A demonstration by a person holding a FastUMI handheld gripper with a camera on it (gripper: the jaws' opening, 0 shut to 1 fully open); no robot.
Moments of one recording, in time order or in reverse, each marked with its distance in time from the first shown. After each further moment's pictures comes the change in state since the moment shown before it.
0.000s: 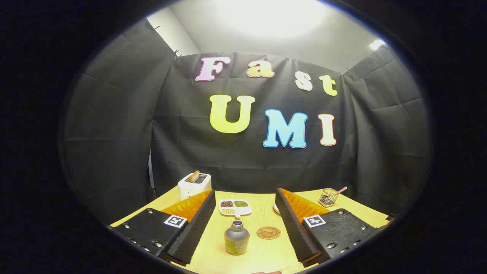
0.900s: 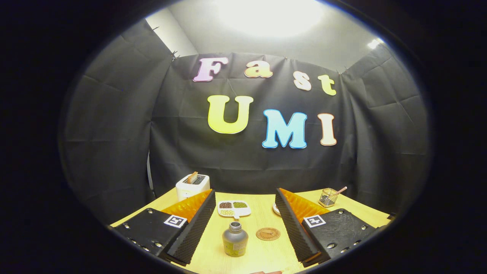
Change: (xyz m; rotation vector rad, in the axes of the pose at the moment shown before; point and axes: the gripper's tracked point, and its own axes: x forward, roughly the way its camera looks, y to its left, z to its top) arm 0.016 -0.006 -0.004 0.006 -0.013 -0.015
